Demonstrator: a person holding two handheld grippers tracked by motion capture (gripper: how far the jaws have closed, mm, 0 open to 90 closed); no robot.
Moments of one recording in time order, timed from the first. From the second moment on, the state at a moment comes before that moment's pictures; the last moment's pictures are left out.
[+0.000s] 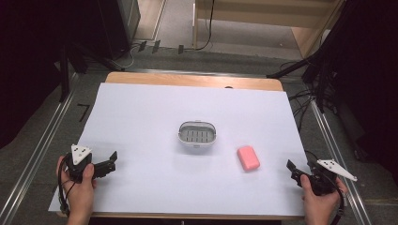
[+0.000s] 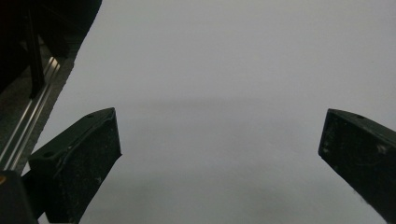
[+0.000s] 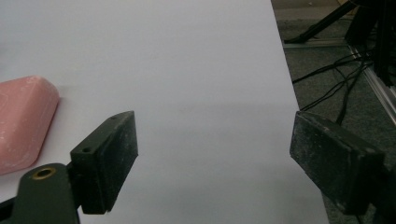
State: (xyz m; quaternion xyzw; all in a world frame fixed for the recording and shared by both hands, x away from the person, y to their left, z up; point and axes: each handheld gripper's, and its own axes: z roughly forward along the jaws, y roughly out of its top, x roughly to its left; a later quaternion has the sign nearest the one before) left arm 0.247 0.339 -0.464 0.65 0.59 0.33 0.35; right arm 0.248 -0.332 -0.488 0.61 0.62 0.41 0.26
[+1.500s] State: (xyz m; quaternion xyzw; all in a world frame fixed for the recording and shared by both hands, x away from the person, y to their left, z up) left arm 0.246 0.329 -0.465 0.69 0.55 0.33 0.33; right arm 0.268 -0.254 -0.448 0.57 0.73 0.33 0.18
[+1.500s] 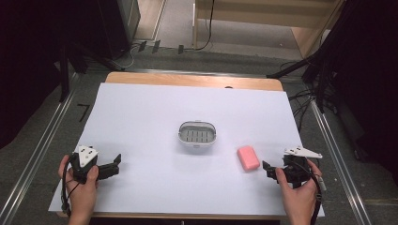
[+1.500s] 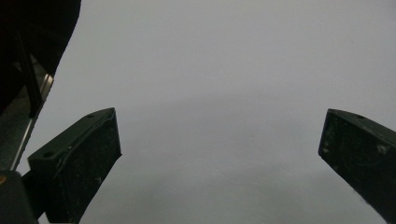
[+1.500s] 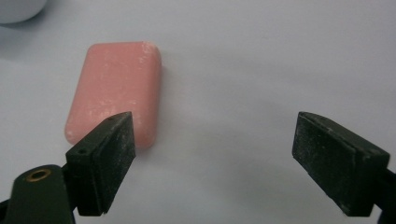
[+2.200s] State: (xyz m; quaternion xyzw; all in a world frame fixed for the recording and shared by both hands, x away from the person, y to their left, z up) left arm 0.246 0.329 -0.466 0.69 0.55 0.33 0.33; right arm 0.289 -0.206 -0.443 0.57 0.75 0.31 0.13
